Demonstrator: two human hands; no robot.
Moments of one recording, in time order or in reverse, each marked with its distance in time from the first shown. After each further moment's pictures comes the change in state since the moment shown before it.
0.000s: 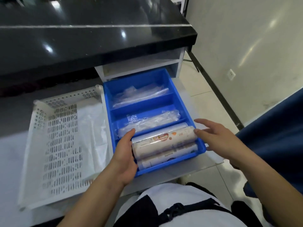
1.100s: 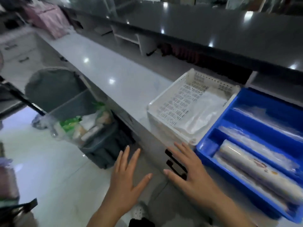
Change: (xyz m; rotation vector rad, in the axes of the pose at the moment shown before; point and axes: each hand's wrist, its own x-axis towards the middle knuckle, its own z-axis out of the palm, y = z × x) left_hand -0.176 -0.226 -0.085 0.765 1.119 0.348; right_hand -0.102 -0.035 0.168 -0.511 -0.843 -1.082
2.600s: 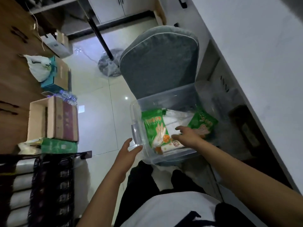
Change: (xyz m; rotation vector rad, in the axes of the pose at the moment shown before) left_hand 0.320 -0.577 -0.259 -0.915 0.135 -1.061; right_hand 0.712 -0.199 0.472 -0.133 -0.713 0.318
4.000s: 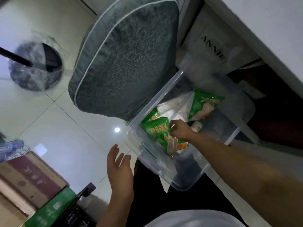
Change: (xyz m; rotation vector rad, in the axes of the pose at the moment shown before) left_hand 0.202 0.095 -0.066 -0.069 0.054 -0.022; right_hand 0.195 -0.009 0.065 0.226 0.212 0.341
